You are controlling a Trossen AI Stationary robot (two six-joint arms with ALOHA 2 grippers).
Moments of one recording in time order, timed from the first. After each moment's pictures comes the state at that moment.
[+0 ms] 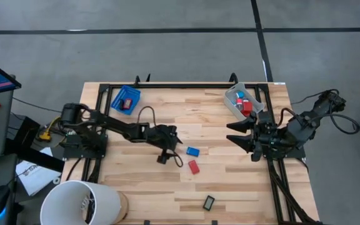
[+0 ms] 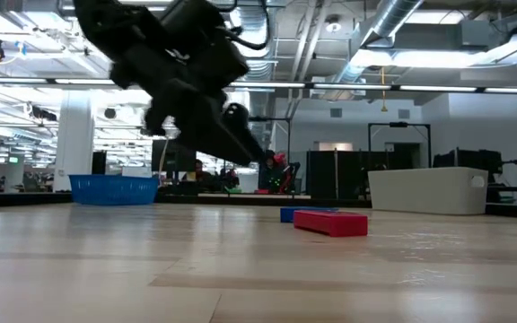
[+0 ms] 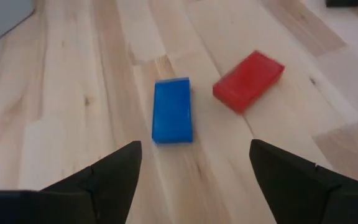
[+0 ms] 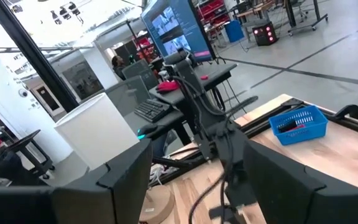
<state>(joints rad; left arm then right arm) -0.03 1.69 0.80 0.23 0.08 0.31 0.65 0.96 1.09 -0.18 0.80 0.50</state>
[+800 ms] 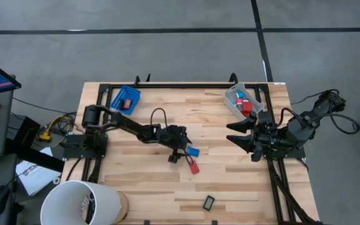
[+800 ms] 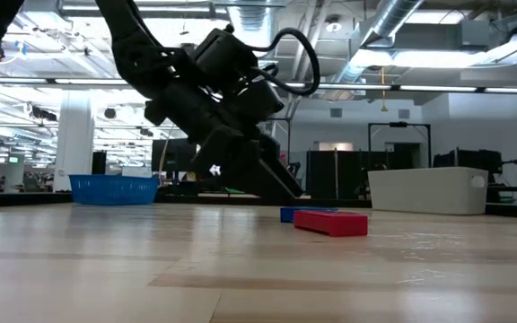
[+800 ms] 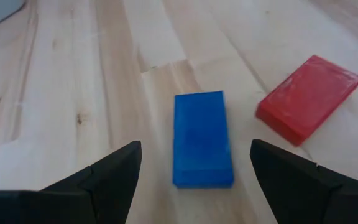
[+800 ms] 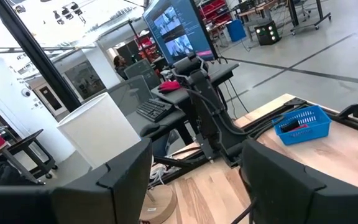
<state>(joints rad) 0.01 1.96 0.92 0.41 0.12 0.31 0.65 0.96 1.09 -0.17 0.79 0.50</state>
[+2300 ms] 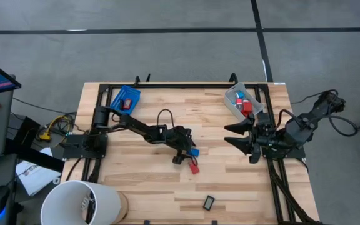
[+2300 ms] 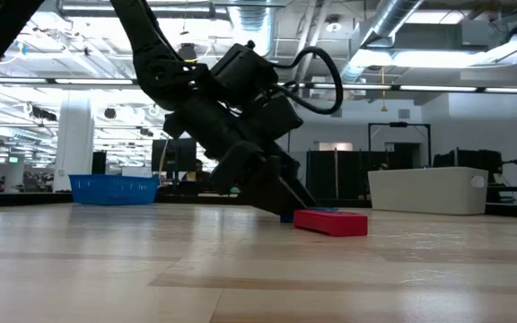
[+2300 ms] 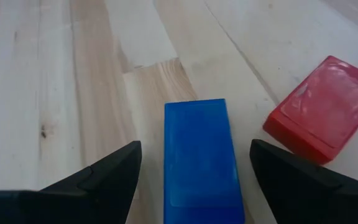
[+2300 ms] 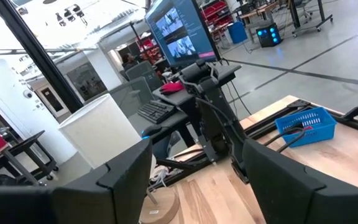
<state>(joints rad) 0.02 2.08 1.03 0.38 0.19 0.30 0.65 0.98 1.09 -0.13 0.79 0.49</state>
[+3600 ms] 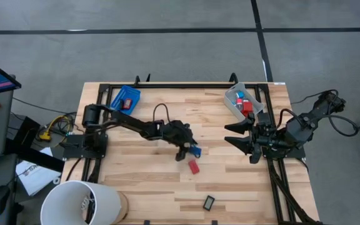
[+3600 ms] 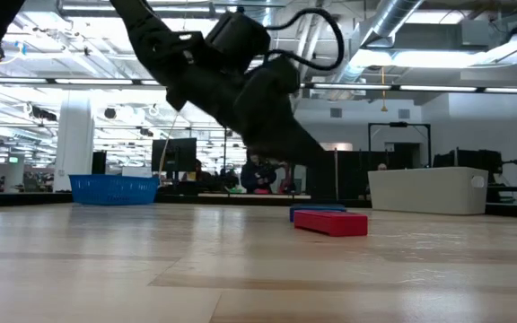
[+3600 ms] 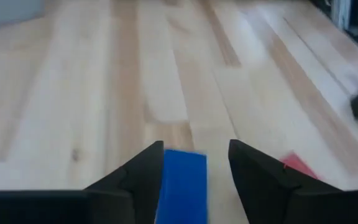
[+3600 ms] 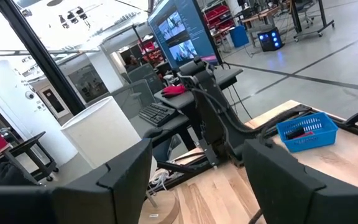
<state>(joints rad) 0.04 1.96 1.03 0.39 0.20 0.02 0.65 0.98 1.09 -0.10 0.78 0.46</state>
